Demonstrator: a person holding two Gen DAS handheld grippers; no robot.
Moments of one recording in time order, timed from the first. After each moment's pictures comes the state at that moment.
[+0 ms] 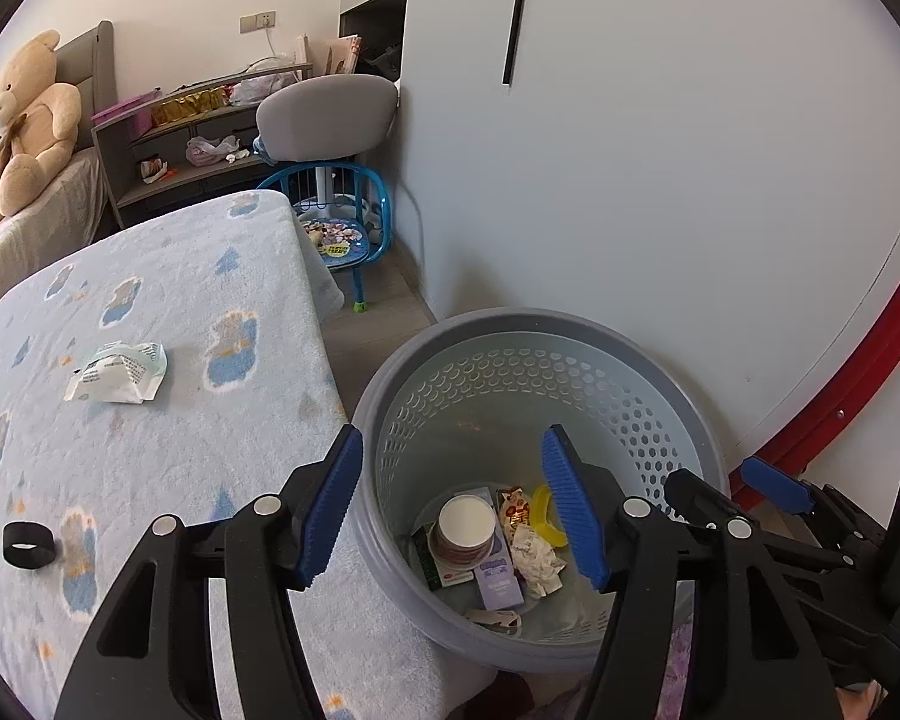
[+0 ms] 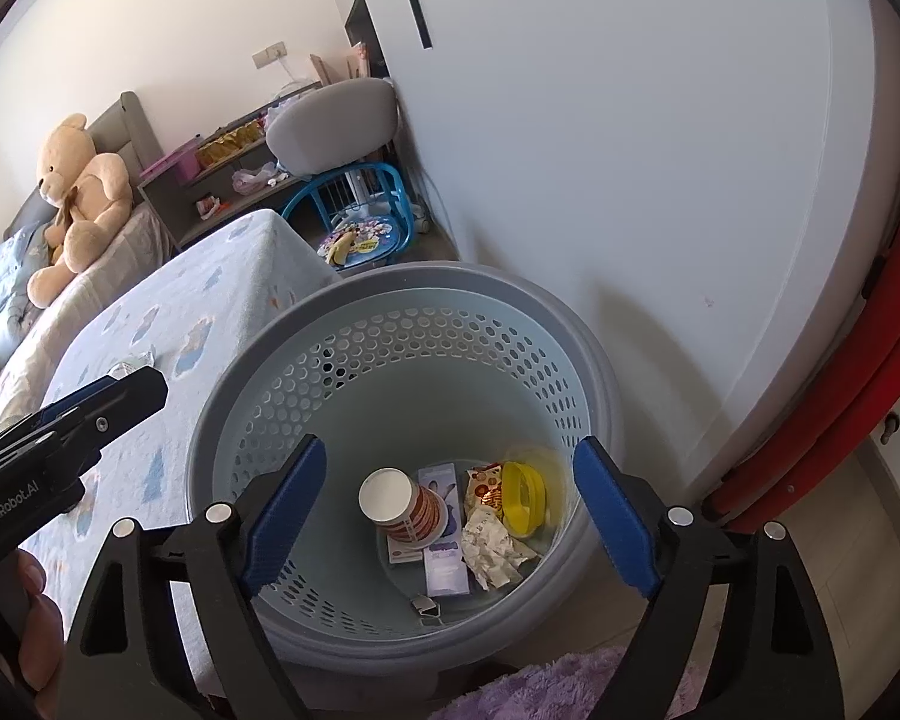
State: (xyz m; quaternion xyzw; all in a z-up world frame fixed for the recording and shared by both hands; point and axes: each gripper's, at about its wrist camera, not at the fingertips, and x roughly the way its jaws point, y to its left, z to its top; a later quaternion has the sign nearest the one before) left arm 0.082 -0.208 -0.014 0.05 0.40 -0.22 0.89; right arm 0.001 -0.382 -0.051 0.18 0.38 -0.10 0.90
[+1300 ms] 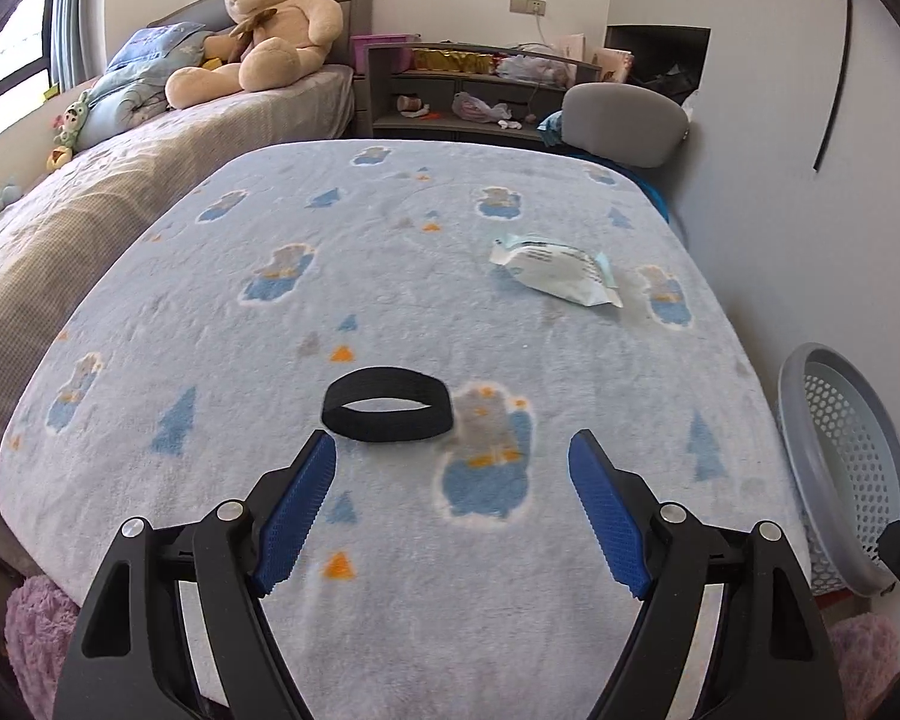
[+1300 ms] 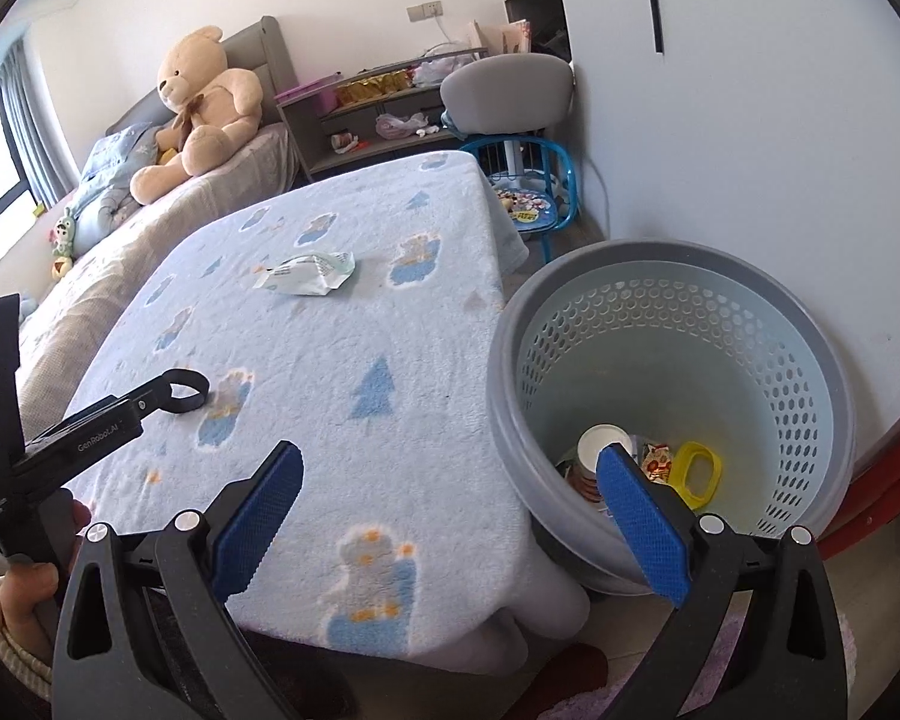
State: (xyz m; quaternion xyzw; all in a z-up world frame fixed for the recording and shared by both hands) left arm 0.076 0.054 -0.050 -0.03 0.41 0.03 0.91; right arm 0.005 -0.213 -0.030 0.11 0.39 0.03 0.91
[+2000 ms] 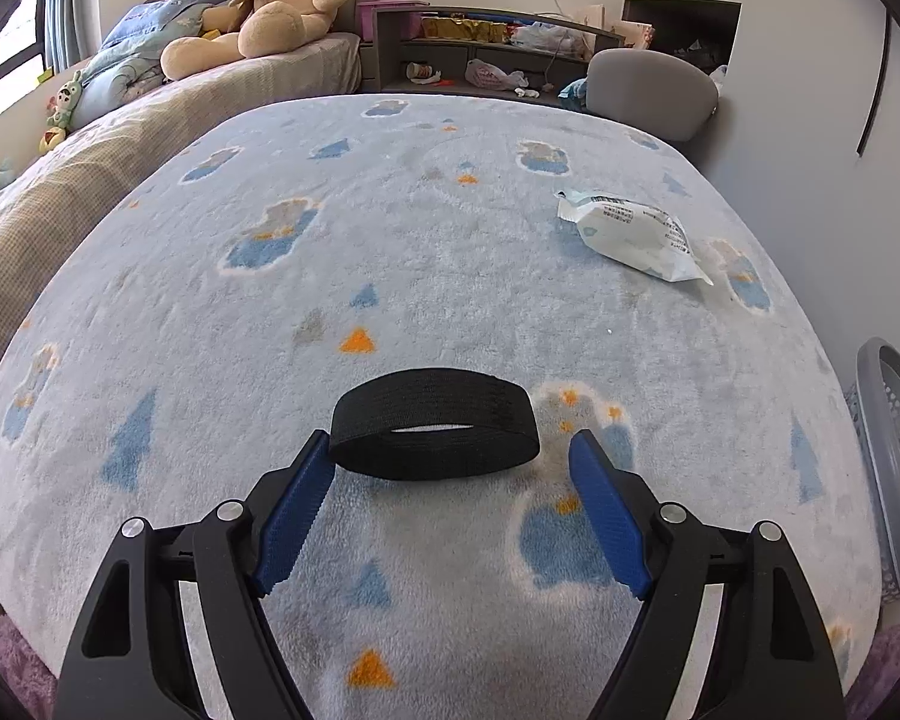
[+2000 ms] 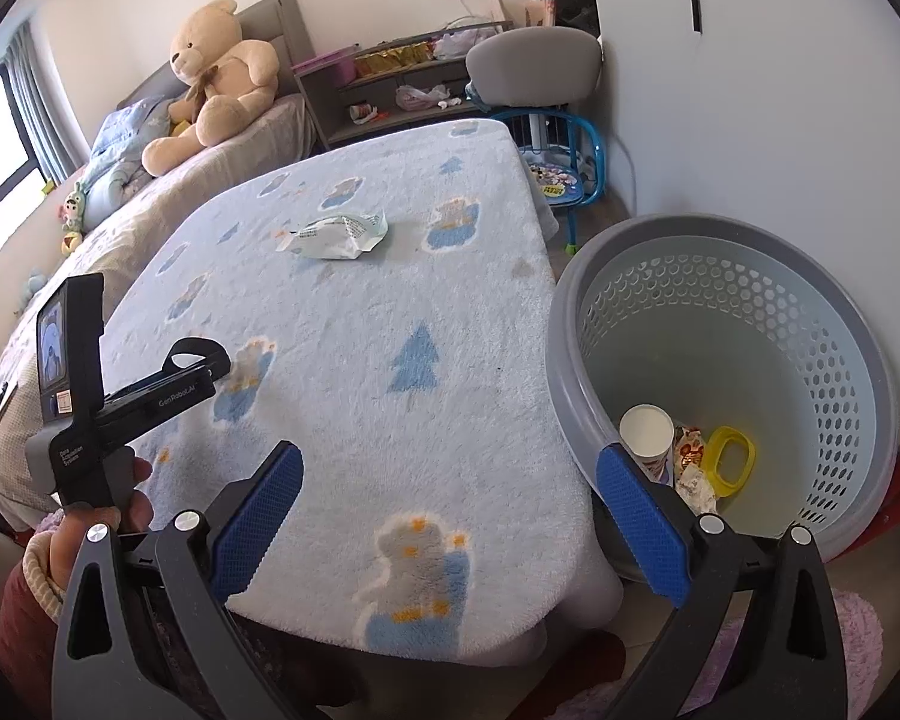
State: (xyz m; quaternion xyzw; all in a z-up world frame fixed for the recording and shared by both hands) left arm 0.127 0.076 -0.101 -0.03 0.44 0.03 0.90; right arm 0.020 -0.187 -0.048 0.10 0.42 0.05 0.90
